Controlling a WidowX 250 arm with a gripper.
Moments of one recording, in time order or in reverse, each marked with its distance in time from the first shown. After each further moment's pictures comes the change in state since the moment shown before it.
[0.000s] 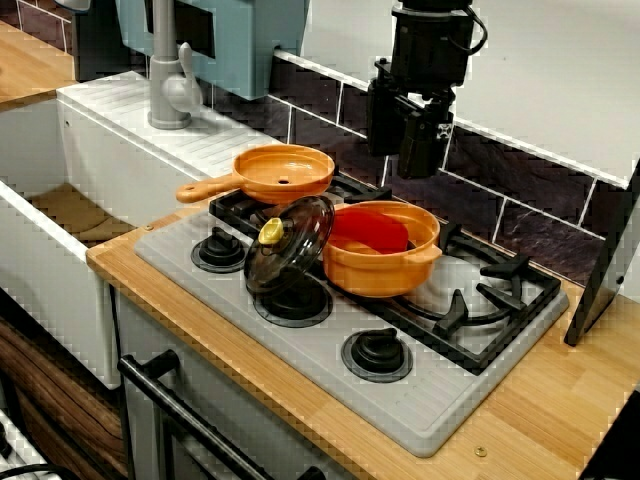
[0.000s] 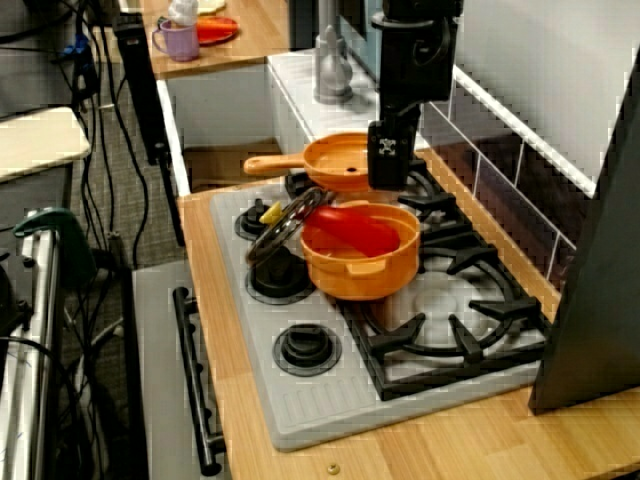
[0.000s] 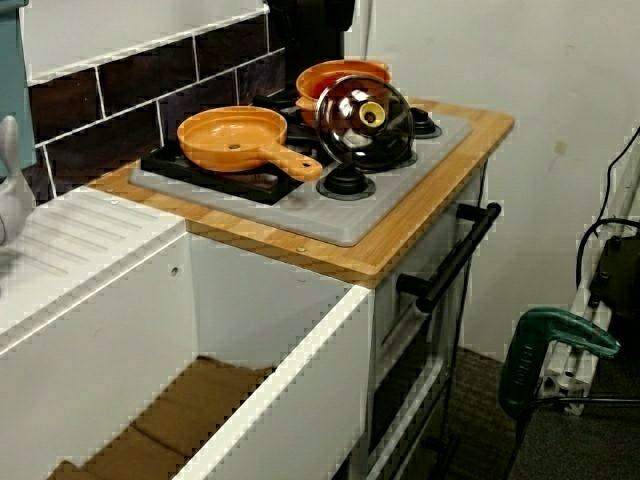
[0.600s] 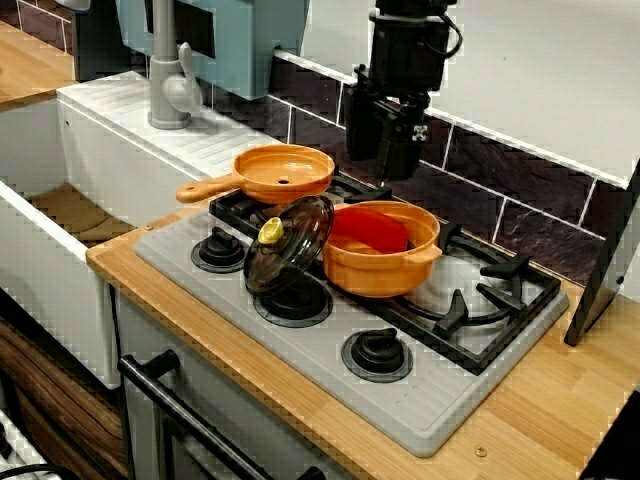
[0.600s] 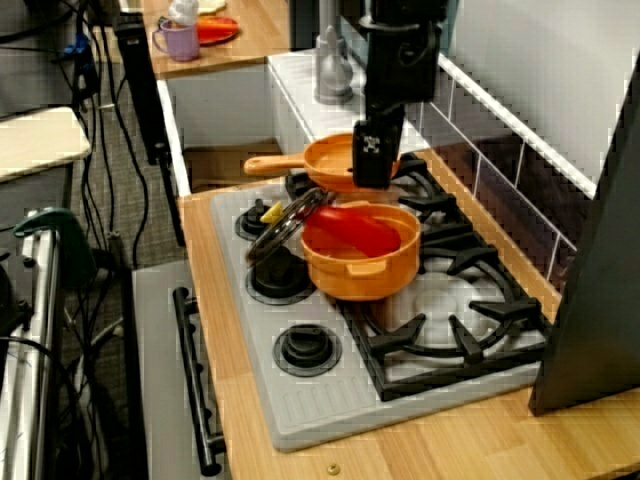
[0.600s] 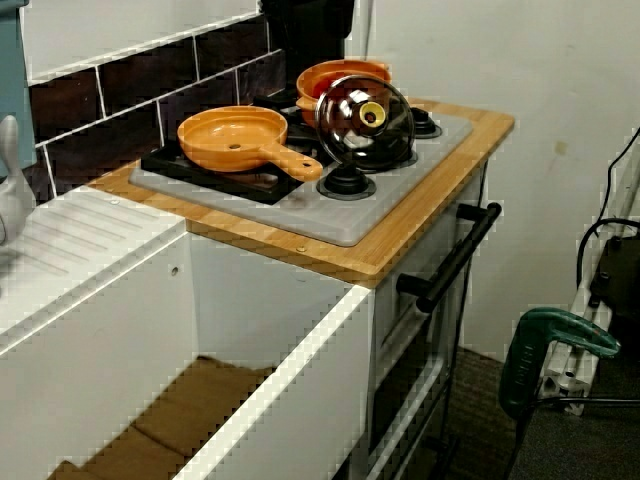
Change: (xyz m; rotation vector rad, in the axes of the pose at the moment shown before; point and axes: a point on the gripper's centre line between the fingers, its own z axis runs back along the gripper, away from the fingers) arm -0.013 0.009 -0.001 -0.021 0.010 -0.006
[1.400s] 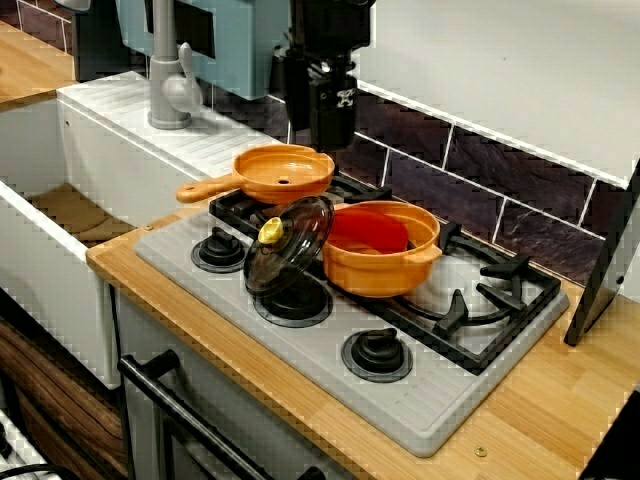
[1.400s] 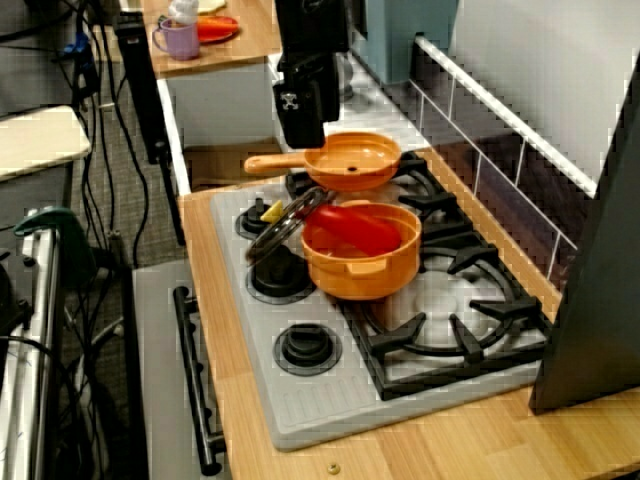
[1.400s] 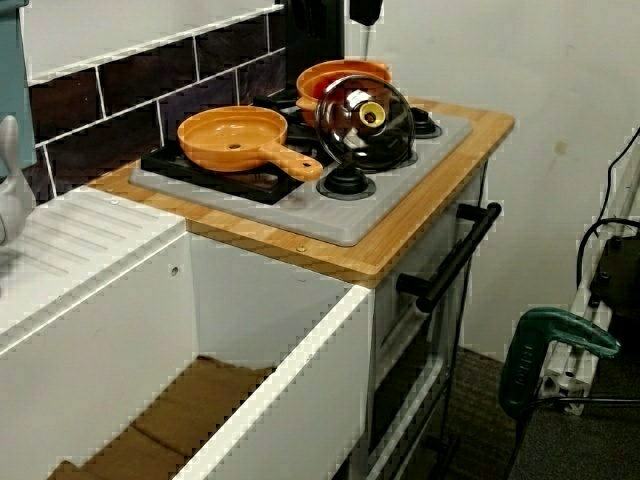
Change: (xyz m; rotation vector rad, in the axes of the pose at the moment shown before) arm -0.049 0.004 0.022 0.029 -0.151 -0.010
